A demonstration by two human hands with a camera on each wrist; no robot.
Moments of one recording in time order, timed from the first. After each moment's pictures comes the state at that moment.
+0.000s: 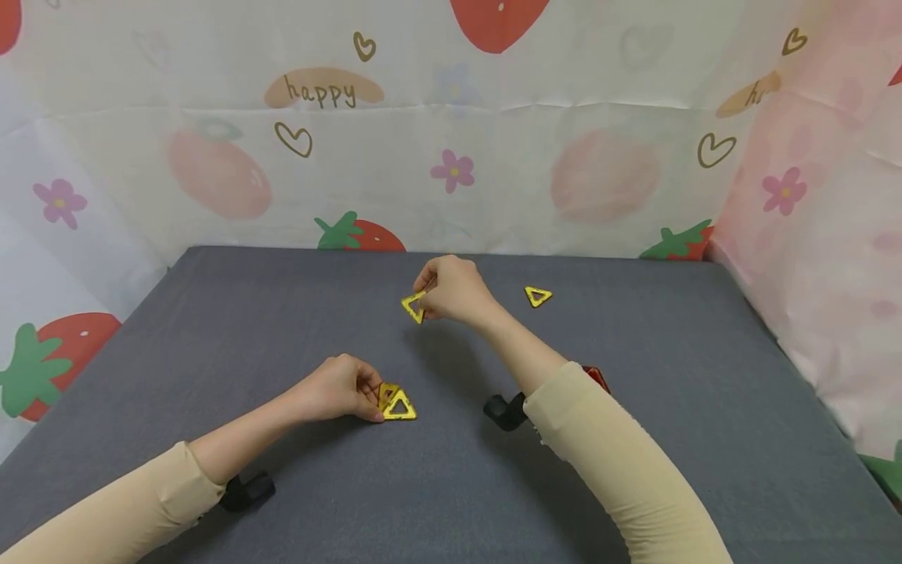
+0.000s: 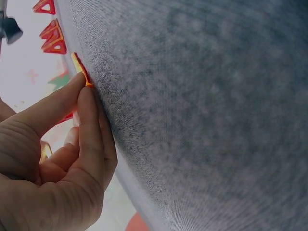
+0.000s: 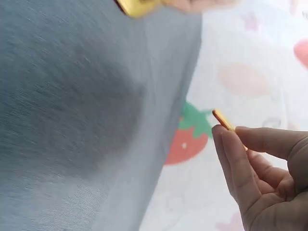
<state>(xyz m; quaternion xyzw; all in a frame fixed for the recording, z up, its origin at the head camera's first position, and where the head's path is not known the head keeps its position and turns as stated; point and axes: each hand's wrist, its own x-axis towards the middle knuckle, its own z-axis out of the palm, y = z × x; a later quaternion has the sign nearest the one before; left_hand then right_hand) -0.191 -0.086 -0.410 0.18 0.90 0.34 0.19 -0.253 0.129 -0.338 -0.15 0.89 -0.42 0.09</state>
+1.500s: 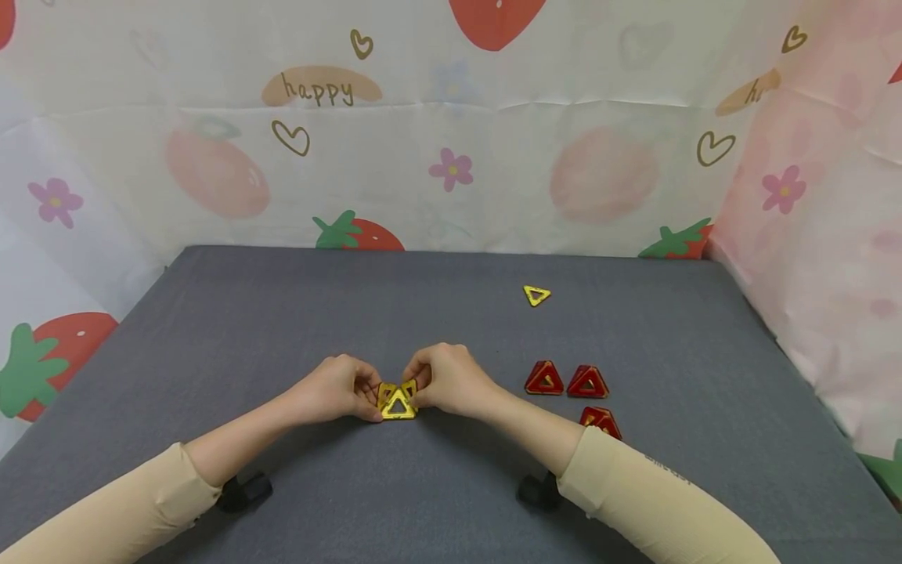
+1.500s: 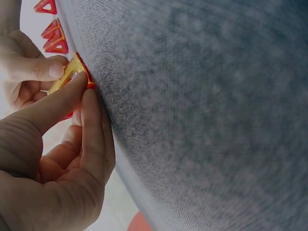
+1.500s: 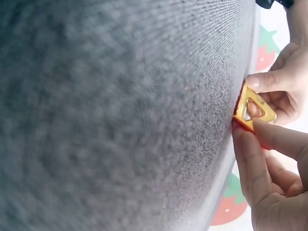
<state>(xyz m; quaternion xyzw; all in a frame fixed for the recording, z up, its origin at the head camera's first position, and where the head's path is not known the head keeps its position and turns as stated) -0.189 -0.085 -0.410 0.20 0.90 0.34 0.18 -0.184 0.129 -0.397 -0.23 0.90 -0.36 0.13</state>
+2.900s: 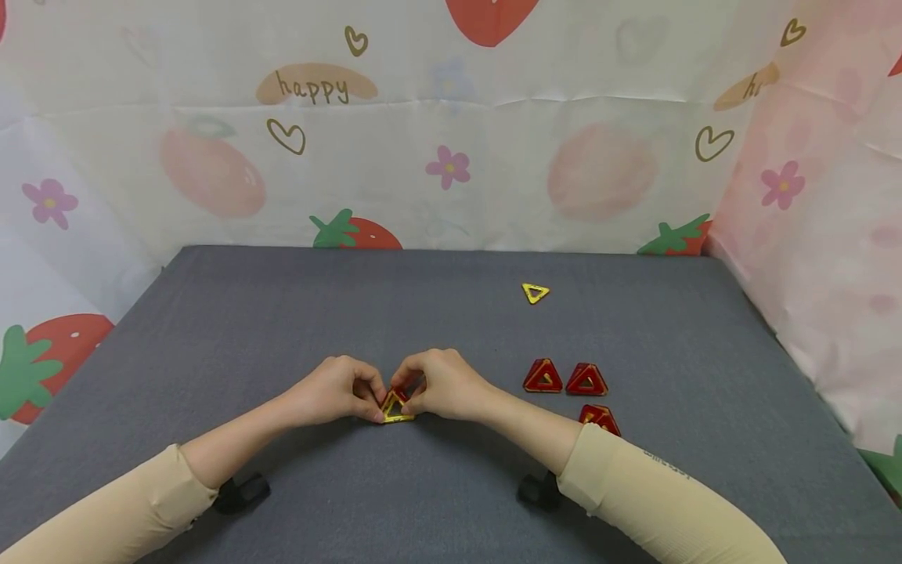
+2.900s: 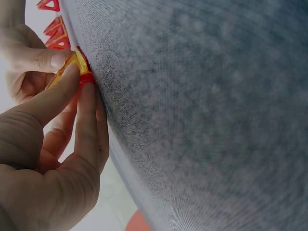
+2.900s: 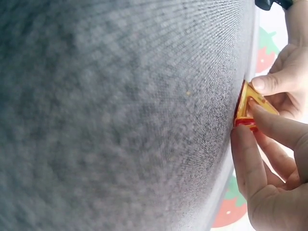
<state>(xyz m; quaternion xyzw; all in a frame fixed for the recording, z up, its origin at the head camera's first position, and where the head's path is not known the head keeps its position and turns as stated) -0.189 -0.087 -0.413 0.27 0.88 0.36 0.17 -0.184 0.129 -0.405 -0.28 0.86 -0.39 0.16</state>
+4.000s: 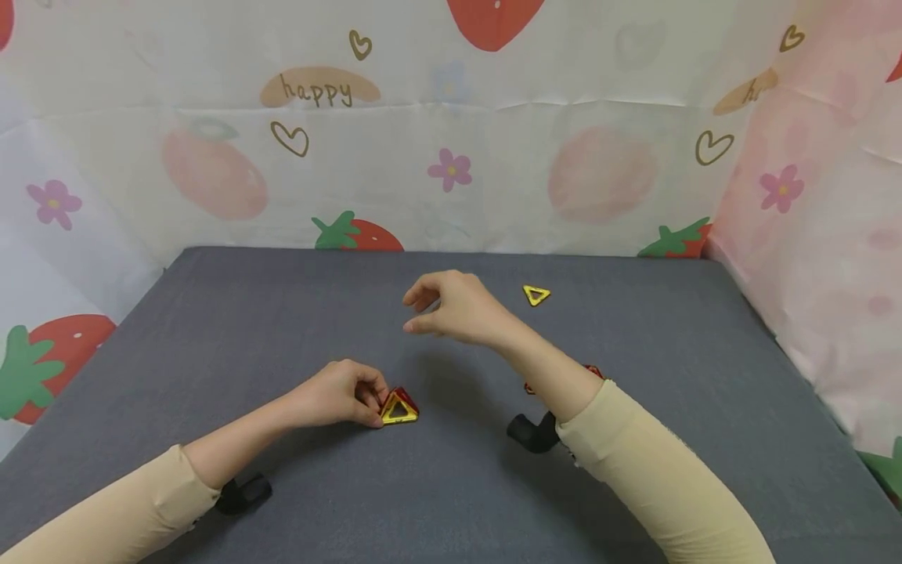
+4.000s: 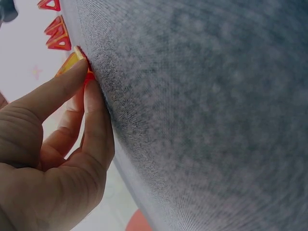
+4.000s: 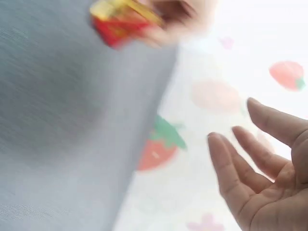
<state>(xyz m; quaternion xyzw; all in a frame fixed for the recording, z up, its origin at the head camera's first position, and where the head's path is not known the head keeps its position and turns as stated) -0.188 -0.089 -0.412 0.26 0.86 0.38 0.21 -0.219 0.145 -0.321 -0.21 0.90 -0.37 0.12</state>
